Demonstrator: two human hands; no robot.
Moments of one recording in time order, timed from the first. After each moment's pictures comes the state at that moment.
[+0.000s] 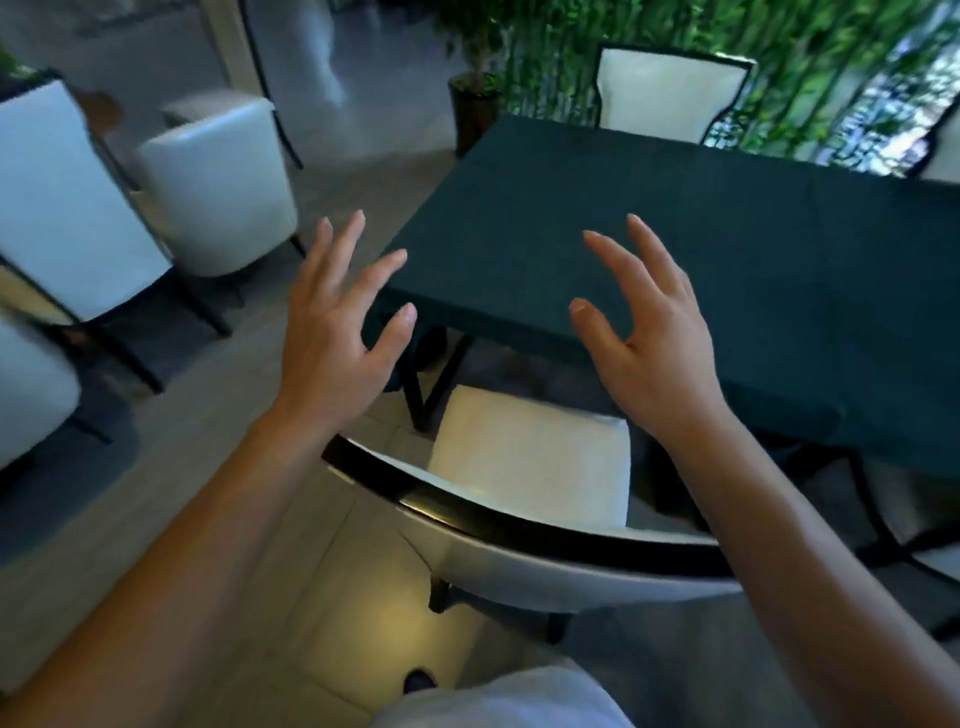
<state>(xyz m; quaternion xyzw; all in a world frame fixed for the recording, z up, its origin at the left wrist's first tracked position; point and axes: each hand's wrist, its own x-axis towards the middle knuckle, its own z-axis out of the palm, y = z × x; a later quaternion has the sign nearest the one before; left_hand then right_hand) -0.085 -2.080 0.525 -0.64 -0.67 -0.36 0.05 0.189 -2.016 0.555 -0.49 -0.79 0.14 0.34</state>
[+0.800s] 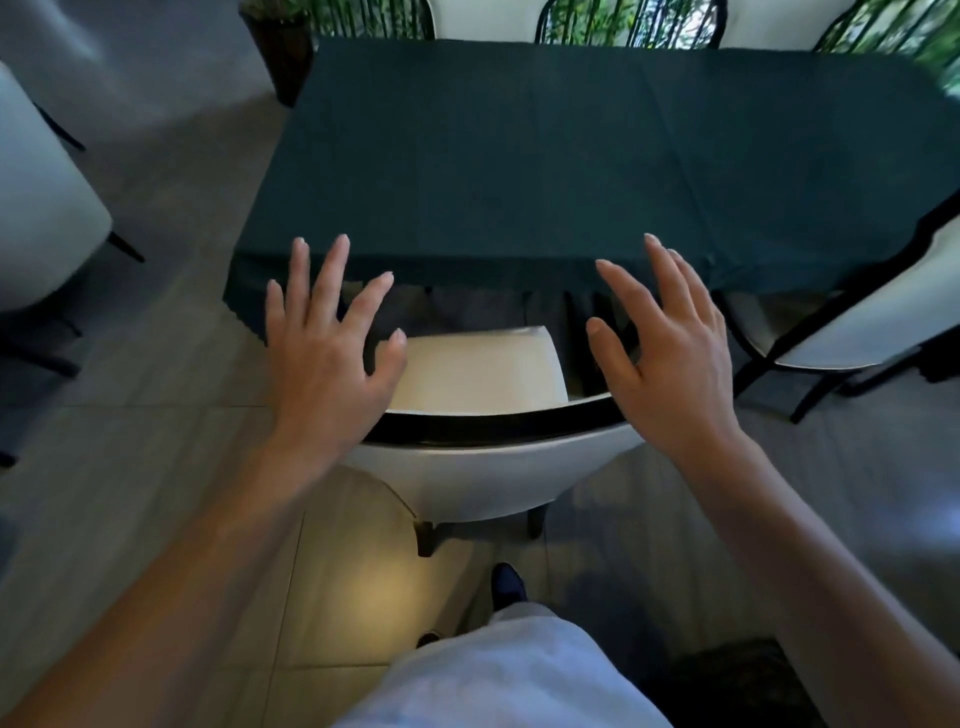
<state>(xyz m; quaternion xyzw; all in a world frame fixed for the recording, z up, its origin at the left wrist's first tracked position) -0.085 -2.115 0.471 -0.74 -0.61 -0.28 0.04 0.215 -2.136 0.493 -0.66 -0.70 -0.04 0.28</state>
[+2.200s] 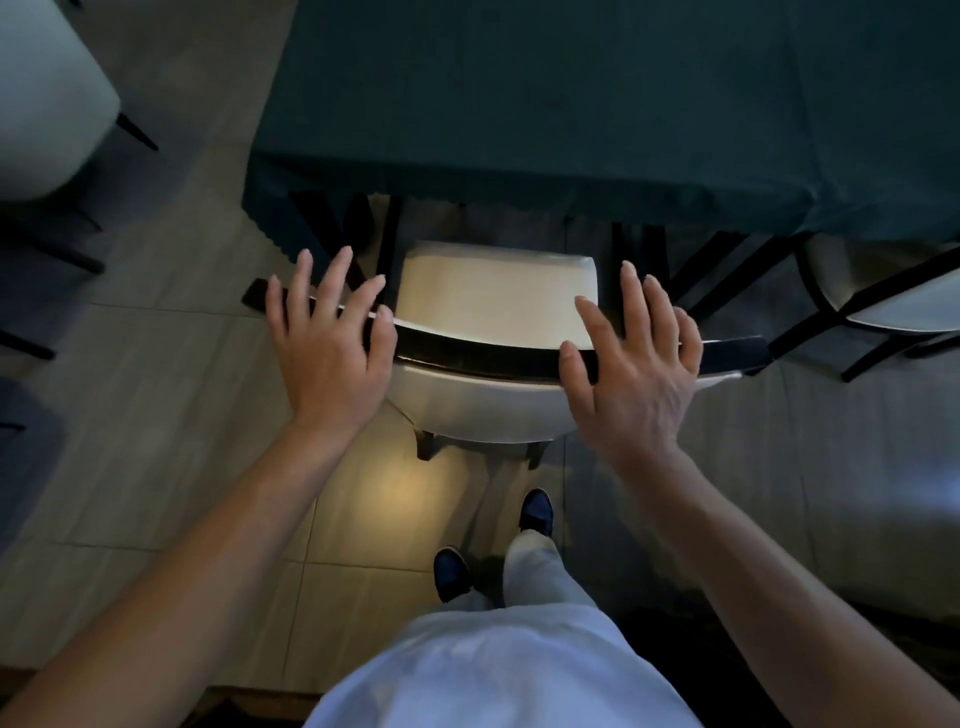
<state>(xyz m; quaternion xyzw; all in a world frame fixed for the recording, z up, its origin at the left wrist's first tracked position) -0.132 -2.099 0.374 -0.68 -0.68 -0.26 0.06 0.150 -2.117 0.381 -0.67 -0.71 -0.10 0.20</state>
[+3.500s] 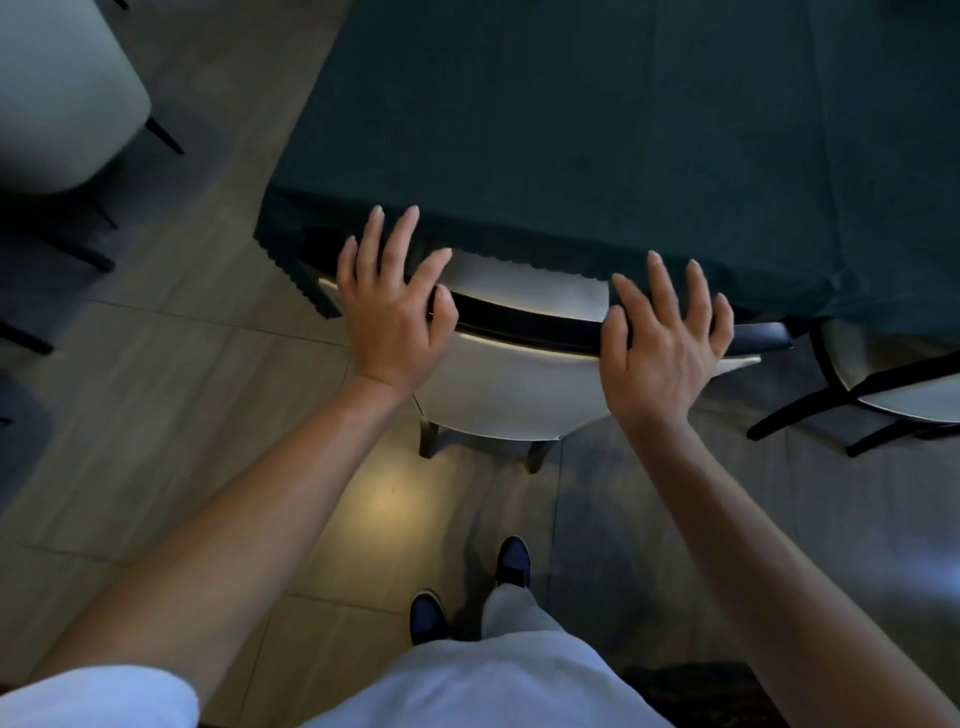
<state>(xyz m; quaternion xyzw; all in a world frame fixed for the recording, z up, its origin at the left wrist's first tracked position) -0.092 -1.966 0.365 -0.68 -0.65 -0.33 0.12 0.165 -1.977 0.376 -0.69 -0.66 -0.10 0.26</state>
